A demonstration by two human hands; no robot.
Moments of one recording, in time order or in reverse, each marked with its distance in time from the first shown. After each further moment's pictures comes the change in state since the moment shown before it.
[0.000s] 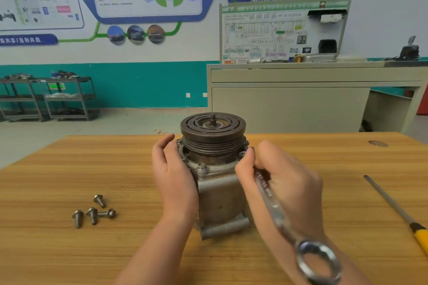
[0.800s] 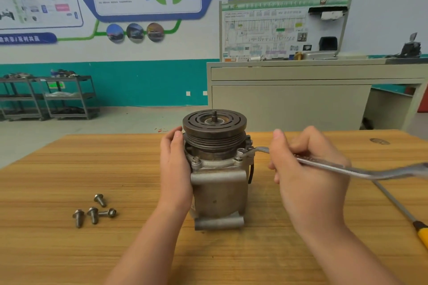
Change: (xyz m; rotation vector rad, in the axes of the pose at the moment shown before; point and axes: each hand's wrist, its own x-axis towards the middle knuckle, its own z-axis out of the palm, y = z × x) left_hand 0.018 -0.002 0.000 0.082 -0.197 -0.034; right_hand 0.005 0.013 -0.022 0.308 0.149 0.214
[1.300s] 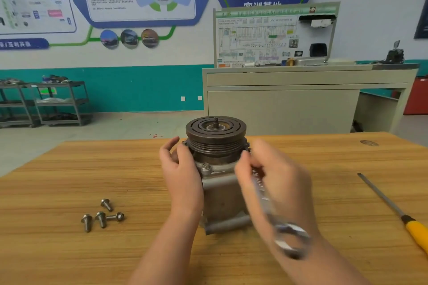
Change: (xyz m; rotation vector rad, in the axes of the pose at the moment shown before) left_hand -0.012 0.005 0.002 -0.125 0.138 -0.036; right_hand -0.019 -0.038 0.020 -0.380 -0.255 -0.053
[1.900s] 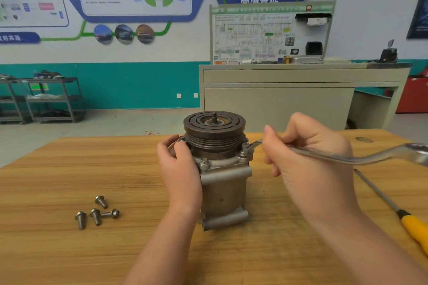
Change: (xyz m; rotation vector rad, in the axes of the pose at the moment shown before) left_hand -0.001 0.002 0.001 0.054 0.034 0.046; right_hand 0.021 0.021 -0.021 0.360 0.089 0.121
